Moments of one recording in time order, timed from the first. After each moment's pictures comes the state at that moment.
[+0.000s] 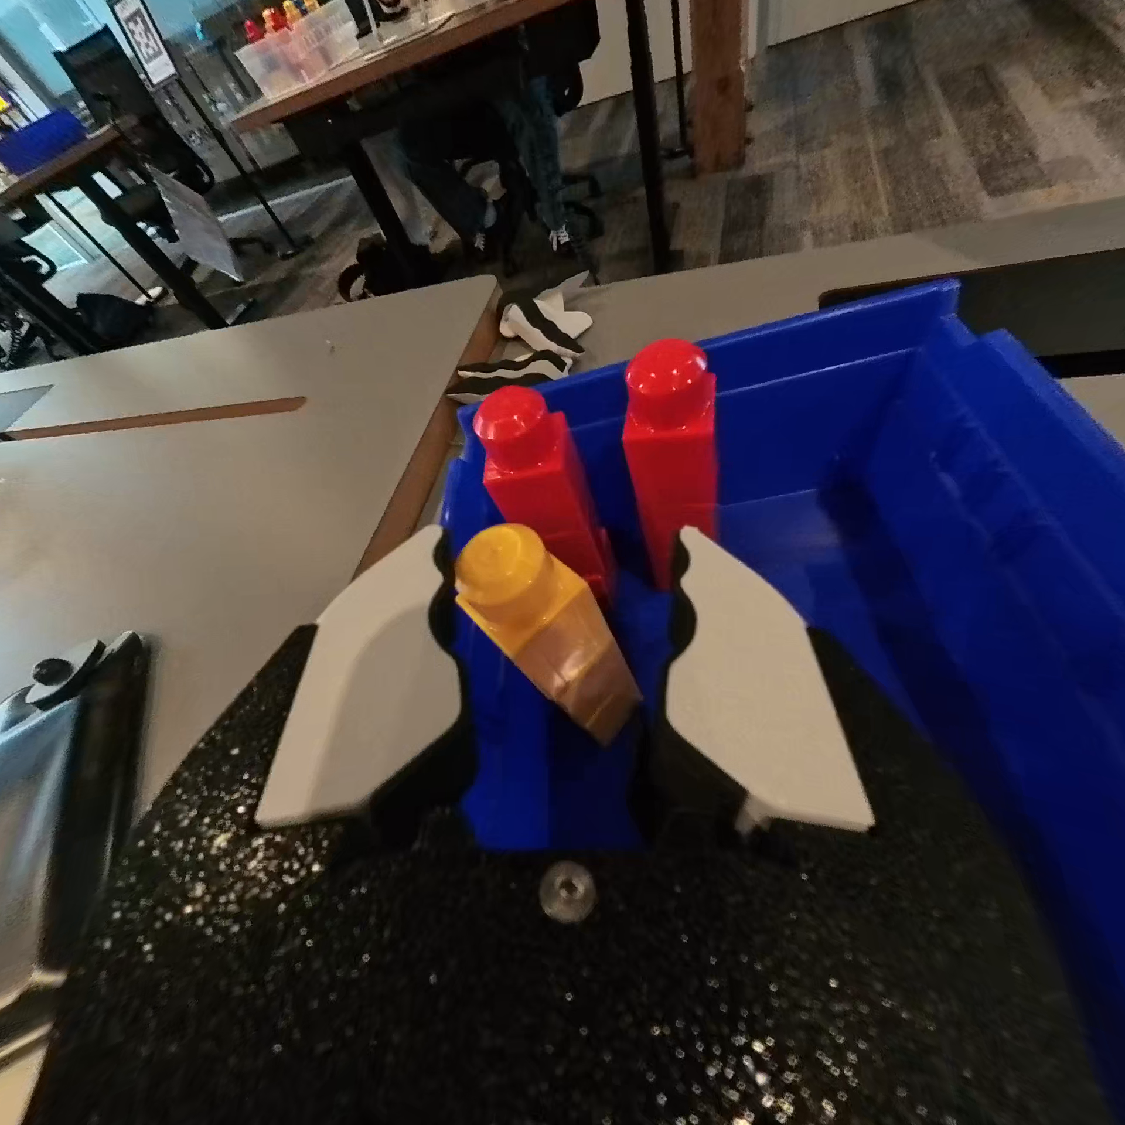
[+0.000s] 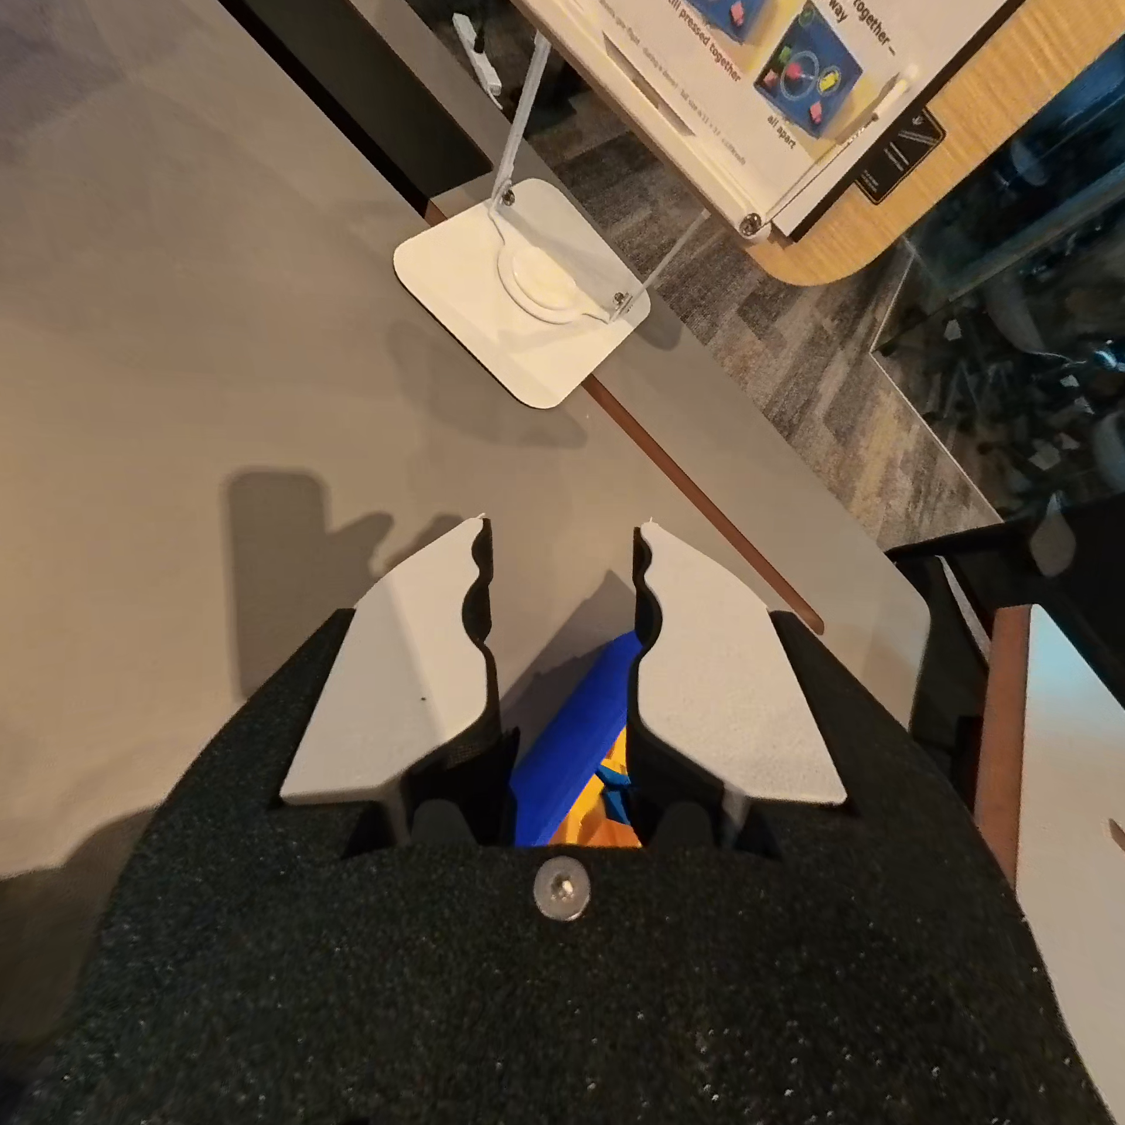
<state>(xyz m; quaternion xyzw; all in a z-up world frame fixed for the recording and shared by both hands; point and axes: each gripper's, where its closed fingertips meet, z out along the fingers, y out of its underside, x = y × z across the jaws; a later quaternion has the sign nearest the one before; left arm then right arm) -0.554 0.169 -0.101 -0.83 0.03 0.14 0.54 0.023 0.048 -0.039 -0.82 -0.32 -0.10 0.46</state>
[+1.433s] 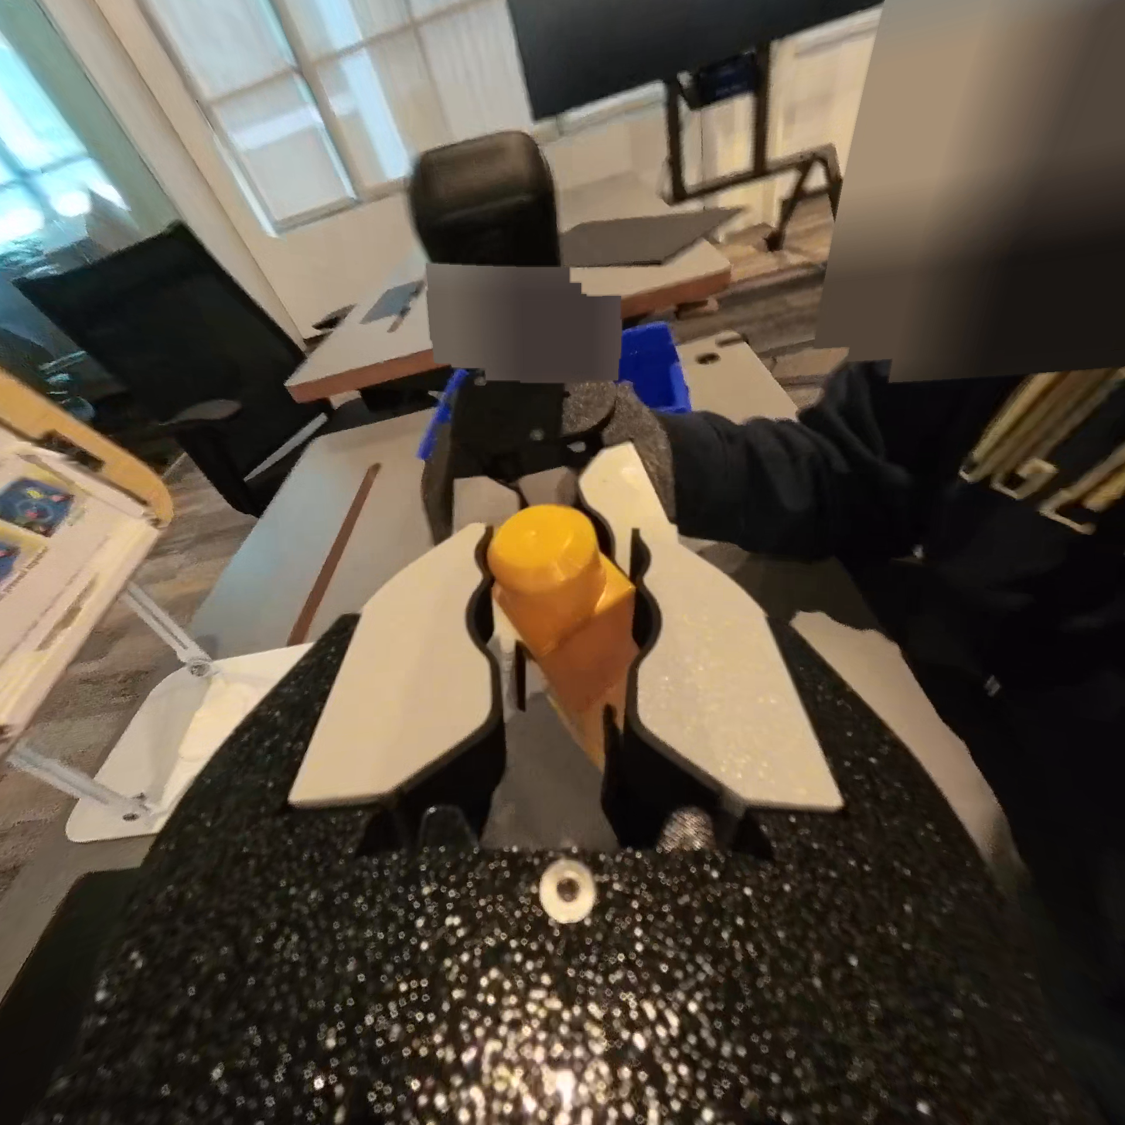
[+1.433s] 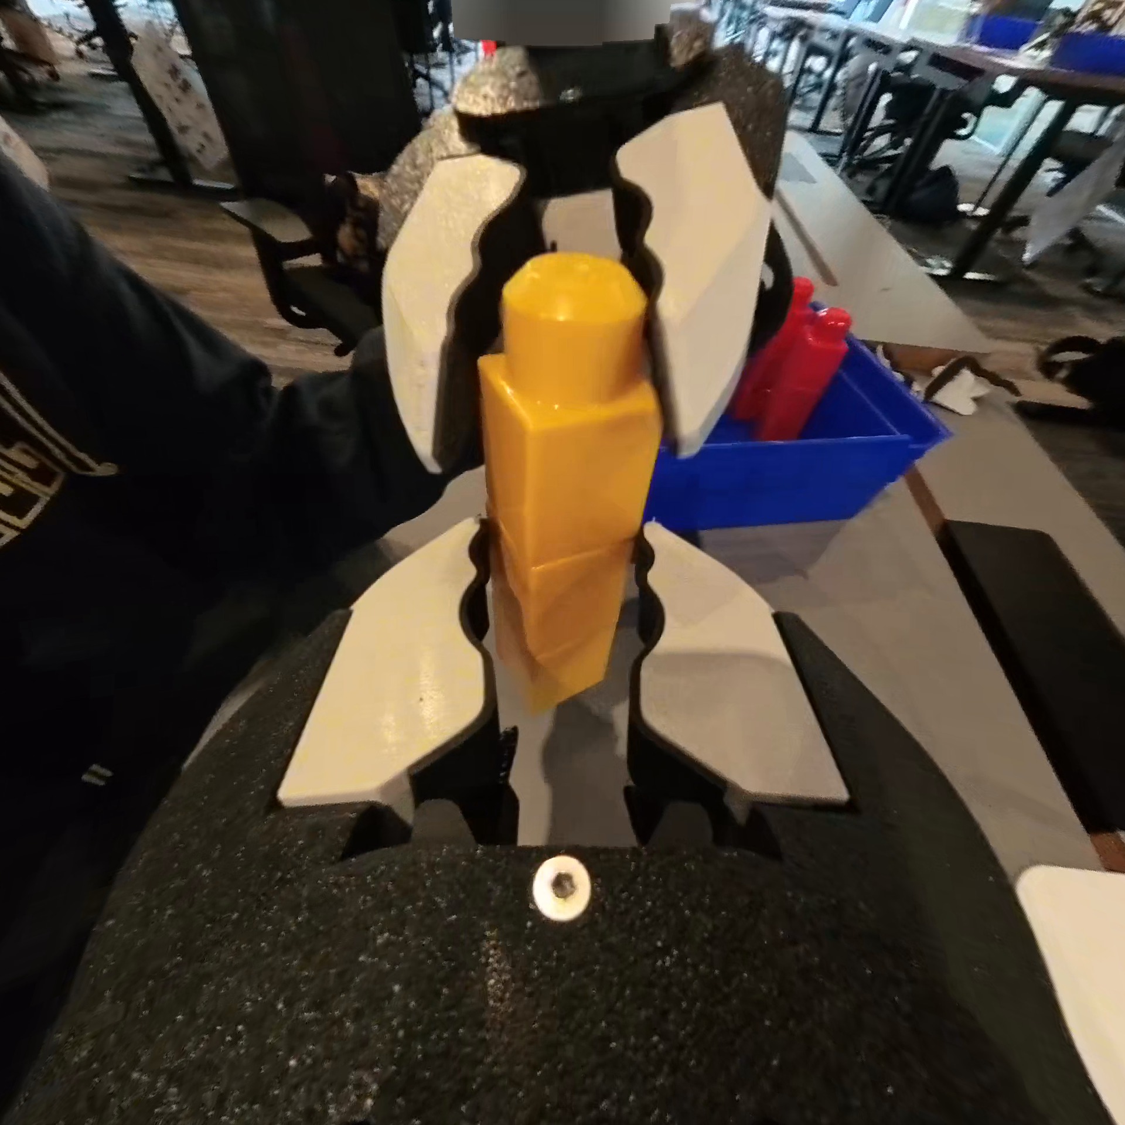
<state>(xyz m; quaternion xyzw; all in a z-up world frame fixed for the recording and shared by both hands) -0.207 -0.020 0.017 -0.44 0.63 -0.41 0.48 -0.241 -0.011 -0.033 -0.57 -0.58 0.38 0.44</state>
